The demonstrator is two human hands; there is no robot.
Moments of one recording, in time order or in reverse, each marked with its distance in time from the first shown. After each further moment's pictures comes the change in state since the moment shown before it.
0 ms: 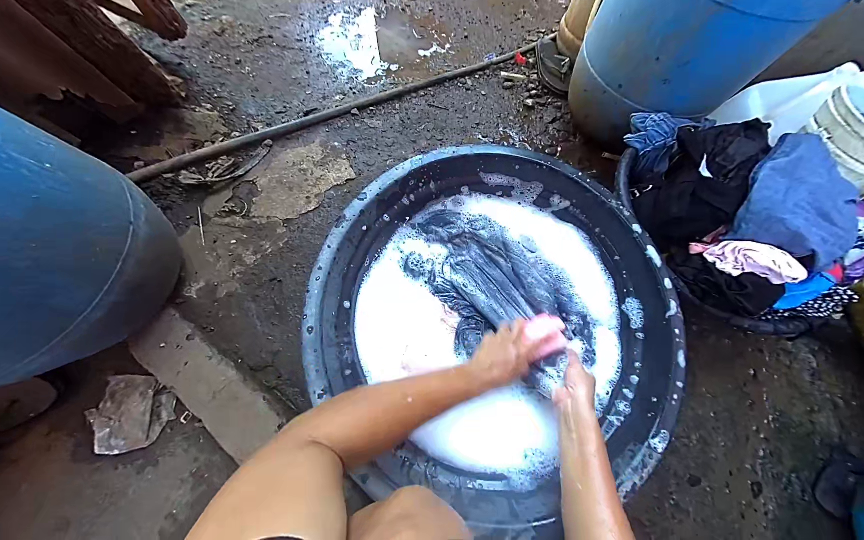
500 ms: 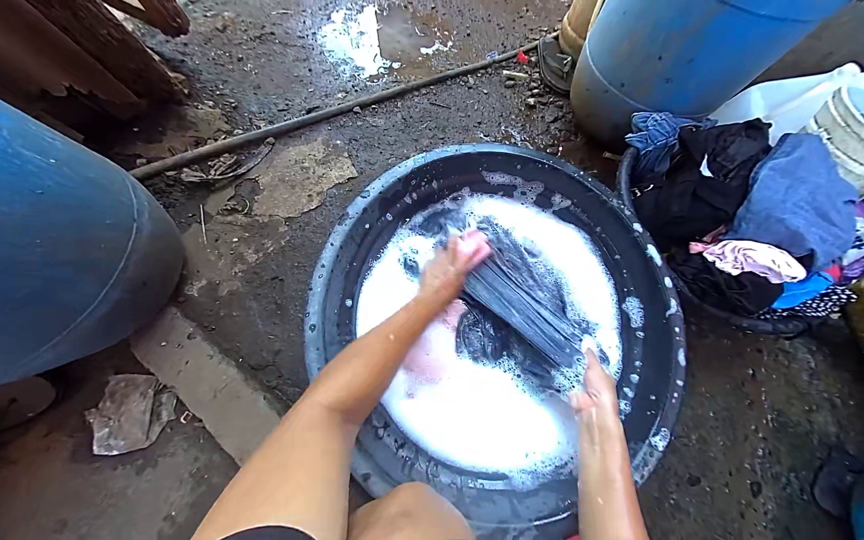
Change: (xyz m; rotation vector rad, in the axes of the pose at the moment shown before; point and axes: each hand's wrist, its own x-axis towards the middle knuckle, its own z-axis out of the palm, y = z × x) left_hand 0.042 -0.094 -0.055 0.111 0.311 -0.151; right_hand -0.009 -0.026 -0.015 0.051 -0.089 -0.026
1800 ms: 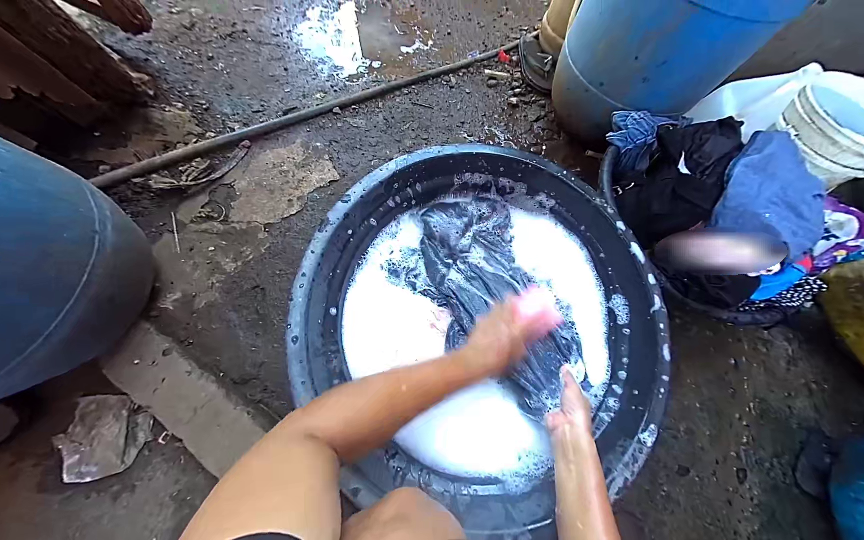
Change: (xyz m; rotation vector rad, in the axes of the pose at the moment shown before) left_hand -0.045 0.083 0.053 -0.097 -0.020 0.305; right_hand -0.008 0.031 -0.010 0.024 0.115 0.111
